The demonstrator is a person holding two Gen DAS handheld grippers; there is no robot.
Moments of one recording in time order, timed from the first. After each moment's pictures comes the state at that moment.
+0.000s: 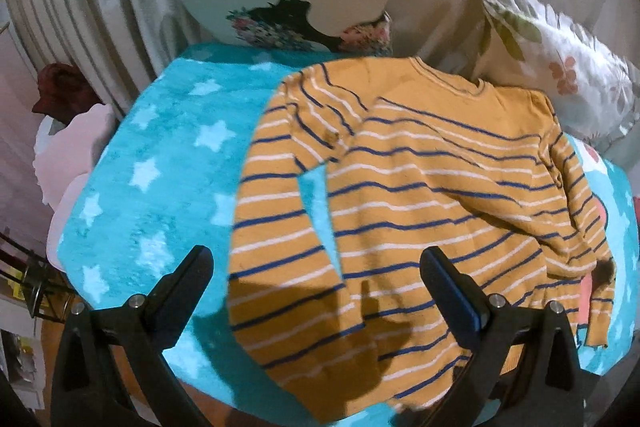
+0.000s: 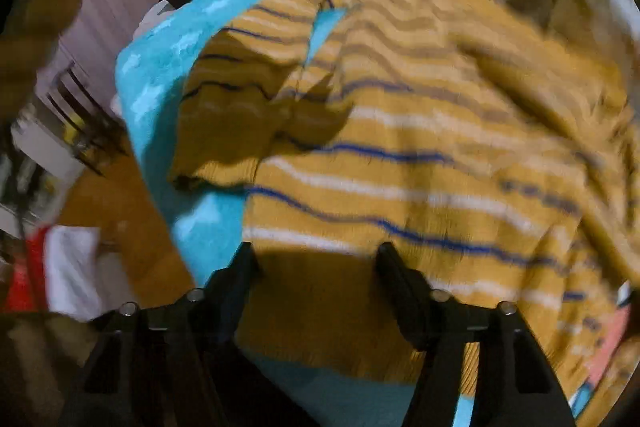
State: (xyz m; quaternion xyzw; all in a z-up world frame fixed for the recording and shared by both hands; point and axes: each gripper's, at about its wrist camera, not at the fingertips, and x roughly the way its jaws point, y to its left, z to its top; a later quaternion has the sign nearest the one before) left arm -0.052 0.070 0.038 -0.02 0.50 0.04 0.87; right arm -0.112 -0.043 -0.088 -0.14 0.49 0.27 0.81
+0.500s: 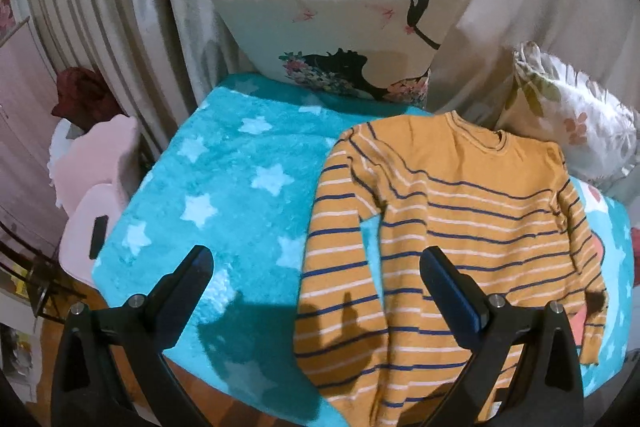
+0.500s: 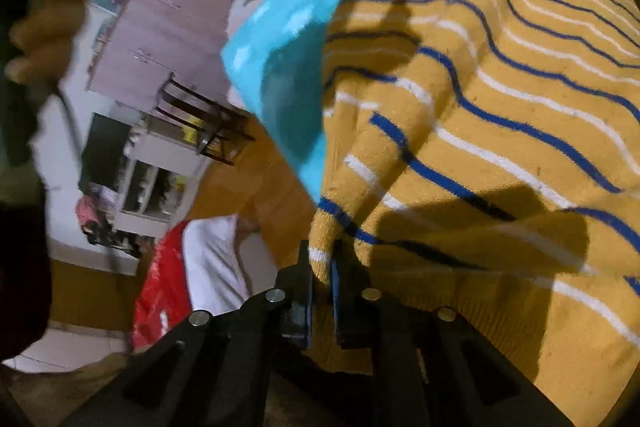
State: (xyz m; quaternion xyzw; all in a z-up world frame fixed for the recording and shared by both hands) left arm -0.043 0.120 0.085 -0.04 0.46 0.07 0.88; right arm -0.116 0.004 -0.100 0.04 0.59 0.44 0.67
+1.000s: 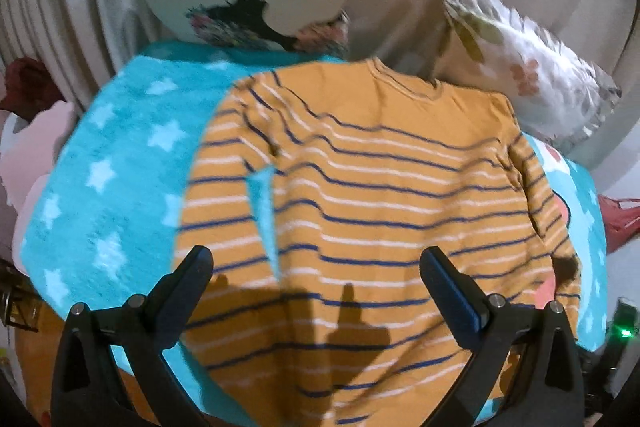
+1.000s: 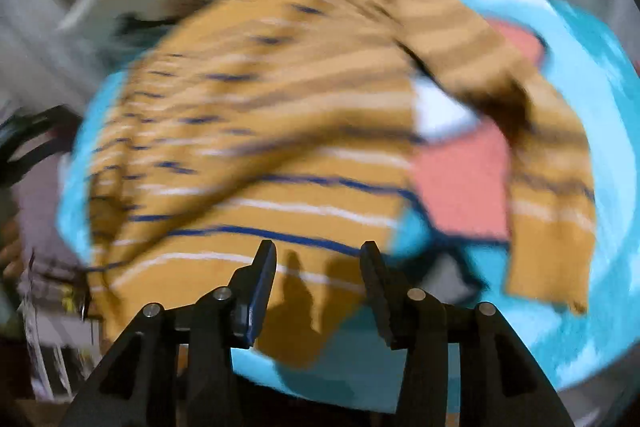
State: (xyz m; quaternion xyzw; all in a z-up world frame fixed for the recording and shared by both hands) left arm -0.048 0.037 0.029 -0.06 0.50 -0.02 0.86; right arm -0.139 -0.226 -0.076 0.13 0.55 0.05 0.82
